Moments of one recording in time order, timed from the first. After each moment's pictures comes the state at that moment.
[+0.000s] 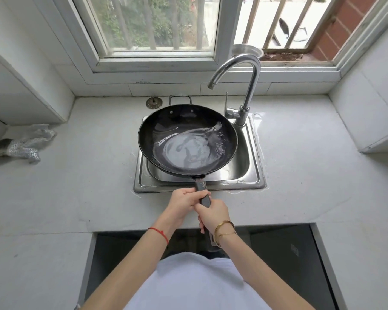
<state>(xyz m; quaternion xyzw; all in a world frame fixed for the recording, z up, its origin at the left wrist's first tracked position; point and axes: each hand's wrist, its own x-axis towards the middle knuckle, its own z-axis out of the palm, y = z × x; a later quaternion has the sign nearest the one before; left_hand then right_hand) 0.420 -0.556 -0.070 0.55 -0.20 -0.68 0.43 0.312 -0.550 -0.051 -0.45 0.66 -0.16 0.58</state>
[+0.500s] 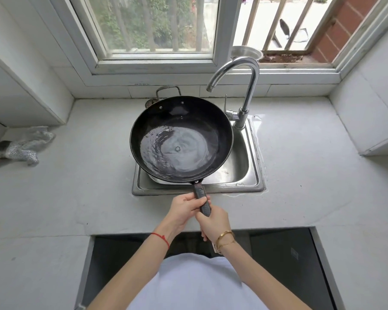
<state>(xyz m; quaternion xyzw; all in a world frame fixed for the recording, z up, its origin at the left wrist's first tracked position) 0.412 -0.555 -0.088 0.54 -0.17 -0.69 0.46 0.303 -0.543 -0.067 -0.51 0.67 -0.16 0.52</state>
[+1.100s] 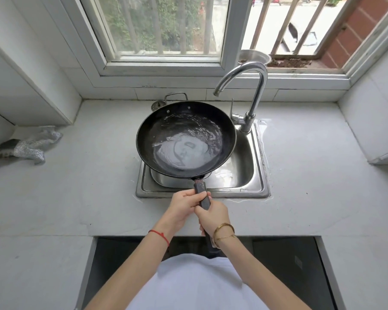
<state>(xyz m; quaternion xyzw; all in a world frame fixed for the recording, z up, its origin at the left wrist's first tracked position) 0.424 -0.572 -0.078 0.54 -0.17 -0.68 0.46 0.319 -0.569 -0.055 -0.50 0.67 -0.15 0.53</state>
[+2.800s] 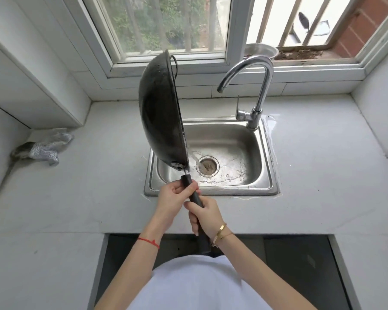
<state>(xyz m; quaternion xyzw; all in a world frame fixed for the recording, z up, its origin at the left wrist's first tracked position) 0.456 -0.555 -0.044 0.62 -0.26 -0.54 0.51 0.336 -0.557 -0.046 -0.45 0.49 -0.24 0.70</state>
